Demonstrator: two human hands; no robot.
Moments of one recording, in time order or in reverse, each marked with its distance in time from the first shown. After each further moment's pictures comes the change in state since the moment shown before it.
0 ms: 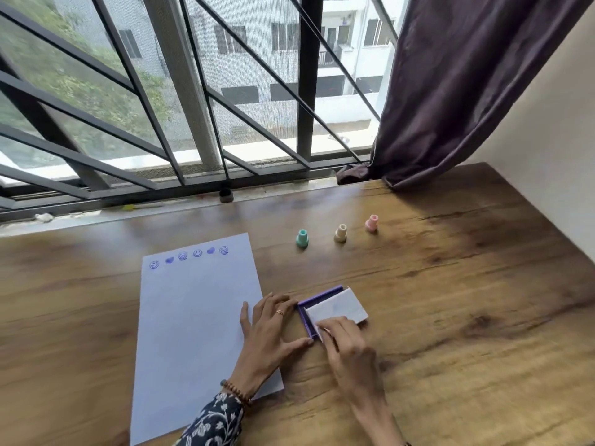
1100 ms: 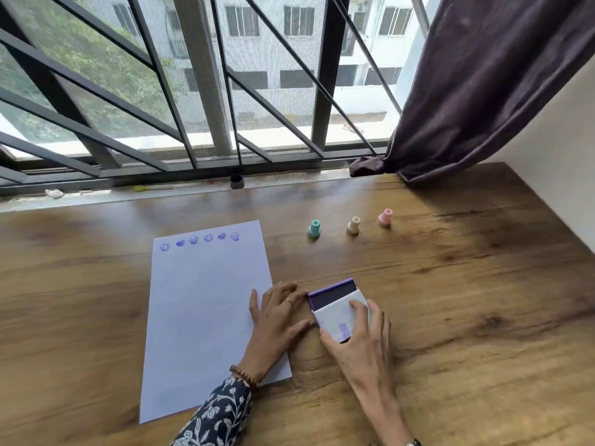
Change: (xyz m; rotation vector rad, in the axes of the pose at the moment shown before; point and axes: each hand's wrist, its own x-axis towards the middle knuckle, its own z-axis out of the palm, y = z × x) left_hand 0.001 -0.003 0.001 -0.098 0.045 0.001; right_hand 0.002 -0.003 0.005 -0.168 -0.055 0.336
